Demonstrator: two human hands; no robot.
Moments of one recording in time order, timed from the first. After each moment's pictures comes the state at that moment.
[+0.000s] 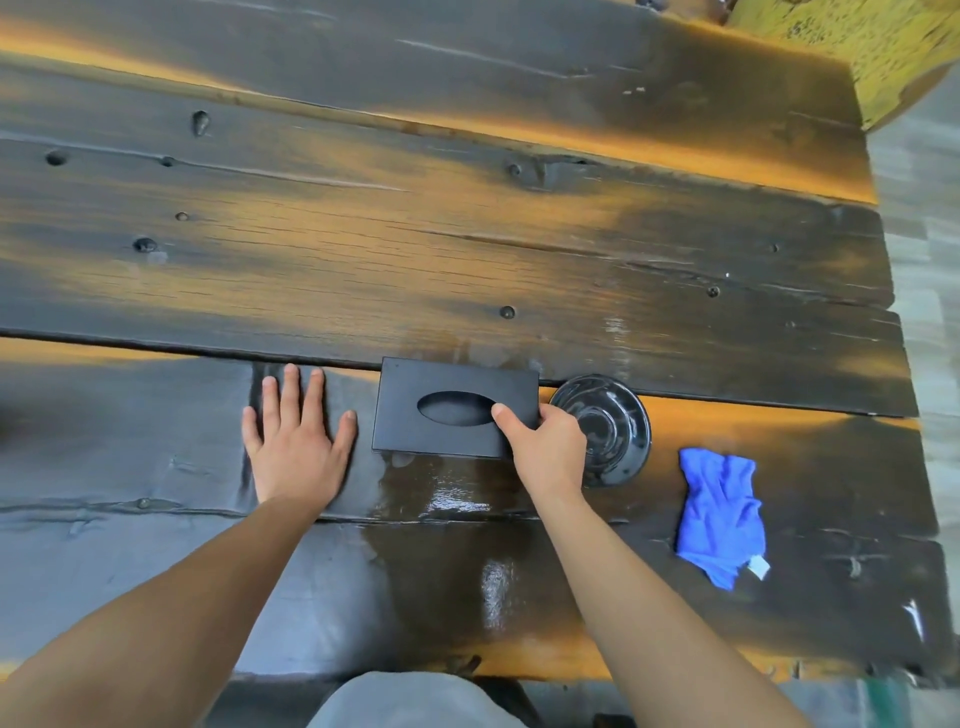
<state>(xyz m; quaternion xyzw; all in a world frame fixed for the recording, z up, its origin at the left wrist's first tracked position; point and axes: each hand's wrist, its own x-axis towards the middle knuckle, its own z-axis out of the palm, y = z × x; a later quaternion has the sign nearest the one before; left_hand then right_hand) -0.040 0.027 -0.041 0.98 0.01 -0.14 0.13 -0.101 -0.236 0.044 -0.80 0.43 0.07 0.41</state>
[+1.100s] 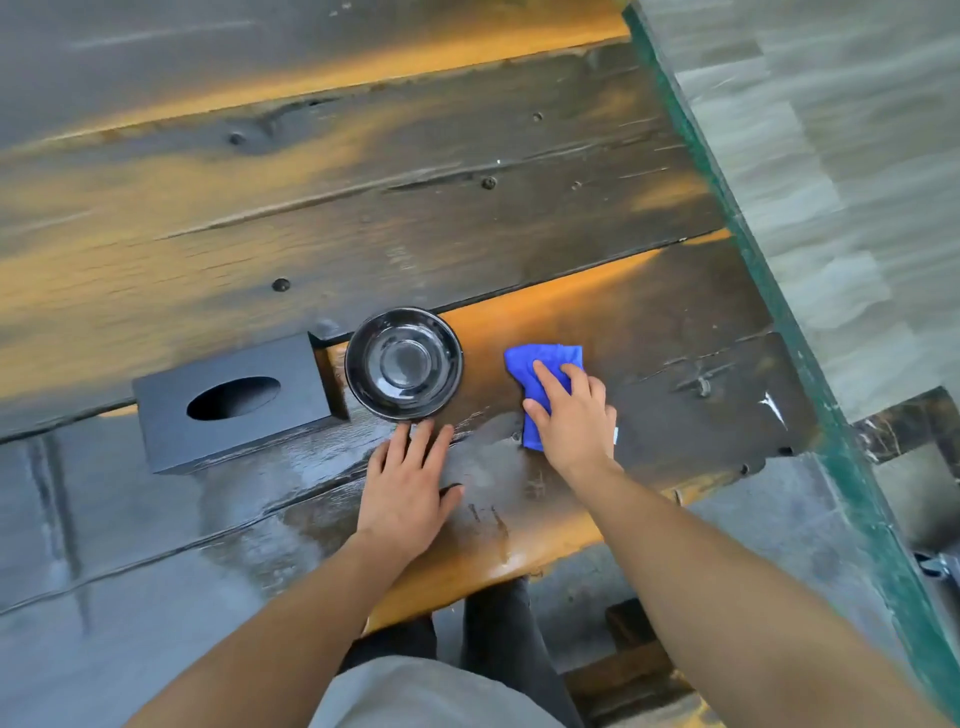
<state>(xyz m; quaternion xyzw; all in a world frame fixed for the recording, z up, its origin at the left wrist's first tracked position) -0.220 -0.209 -0.015 0.88 -0.41 -0.24 0.04 -0.308 -0.440 -0.007 -0.90 0.40 0.13 0.14</state>
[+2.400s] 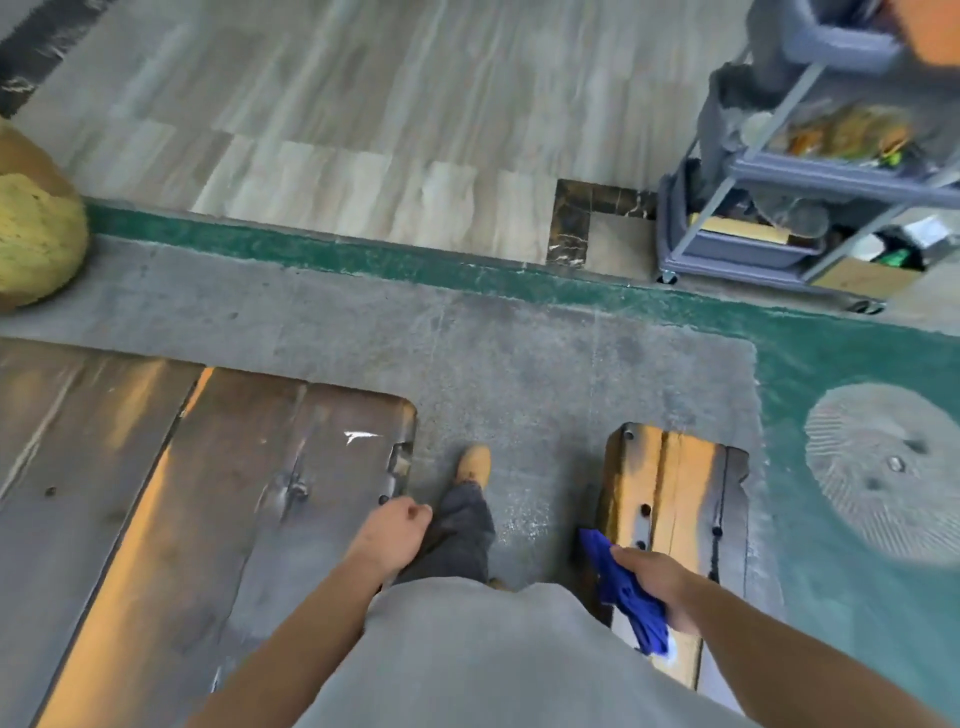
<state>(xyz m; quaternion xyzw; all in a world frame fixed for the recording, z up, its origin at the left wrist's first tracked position) -0.495 -0.562 0.038 0.70 -0.53 -0.47 -0.08 -0.854 -0.455 0.024 -0.08 0.73 -0.06 0.68</state>
